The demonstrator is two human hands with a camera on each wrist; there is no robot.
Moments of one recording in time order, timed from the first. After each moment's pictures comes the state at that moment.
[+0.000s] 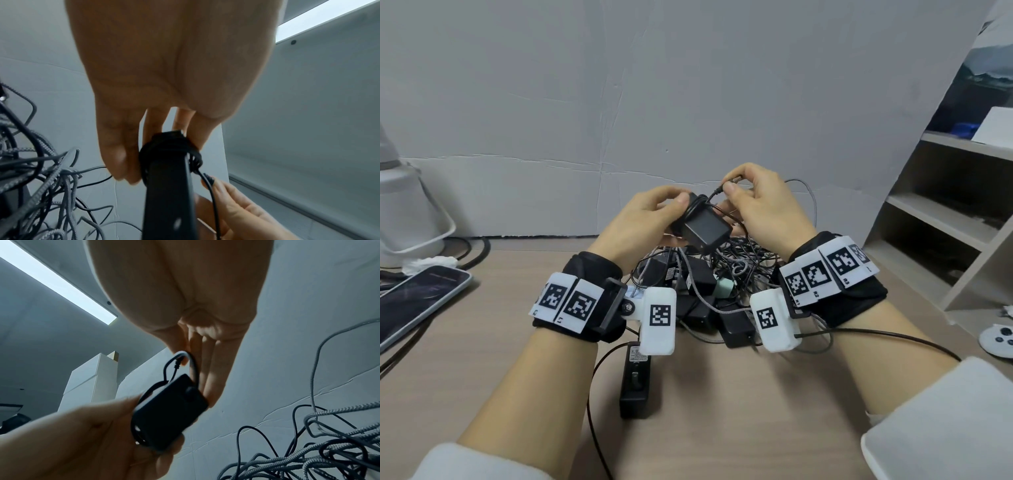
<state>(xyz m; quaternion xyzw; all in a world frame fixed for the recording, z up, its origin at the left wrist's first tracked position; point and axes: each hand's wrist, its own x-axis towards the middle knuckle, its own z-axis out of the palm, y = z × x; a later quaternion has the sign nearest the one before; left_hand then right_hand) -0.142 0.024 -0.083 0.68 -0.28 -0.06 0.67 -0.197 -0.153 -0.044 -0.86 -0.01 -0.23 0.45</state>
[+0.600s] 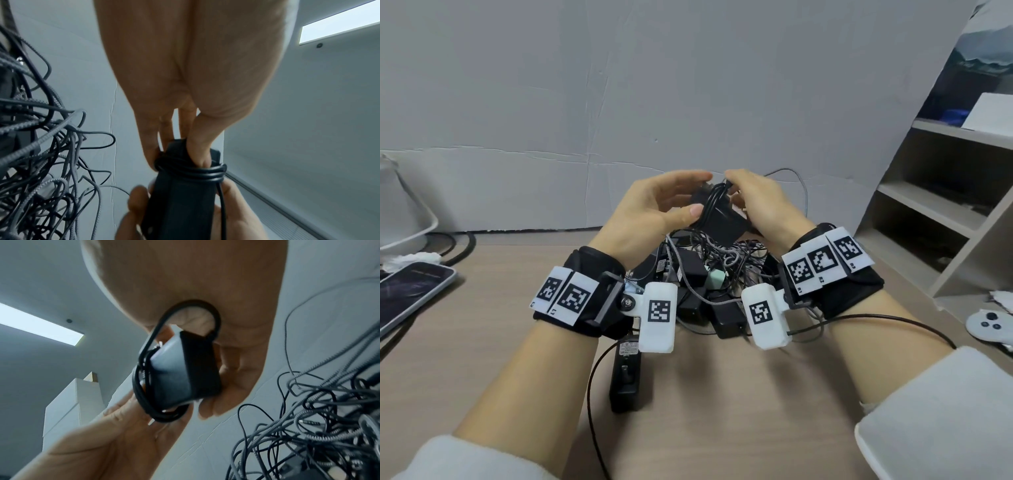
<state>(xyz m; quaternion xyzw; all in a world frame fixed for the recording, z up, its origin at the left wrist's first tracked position) -0.145 0.013 -0.087 0.63 -0.40 -0.03 0.67 -0.203 -0.155 -0.044 -0.78 0.07 -0.14 0.60</state>
